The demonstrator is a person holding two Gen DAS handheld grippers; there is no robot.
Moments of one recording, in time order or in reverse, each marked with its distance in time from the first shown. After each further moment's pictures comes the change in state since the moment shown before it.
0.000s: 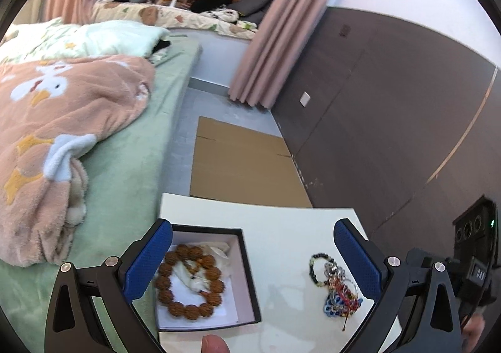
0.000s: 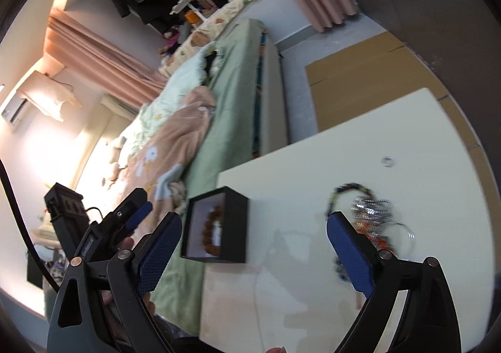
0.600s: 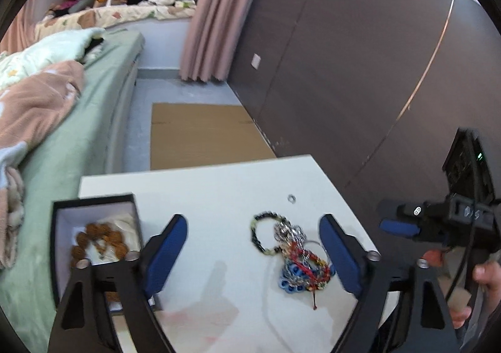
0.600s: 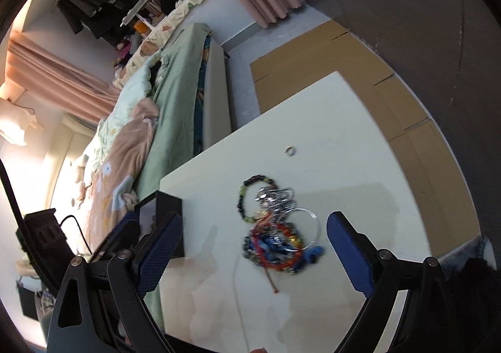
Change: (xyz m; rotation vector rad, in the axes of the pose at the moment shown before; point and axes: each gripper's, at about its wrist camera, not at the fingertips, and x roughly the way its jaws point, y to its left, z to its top) left arm 0.048 -0.089 -0.051 0.205 0.134 -0.106; right arm -0.038 -0.073 -0.002 0.118 0.002 -0.169
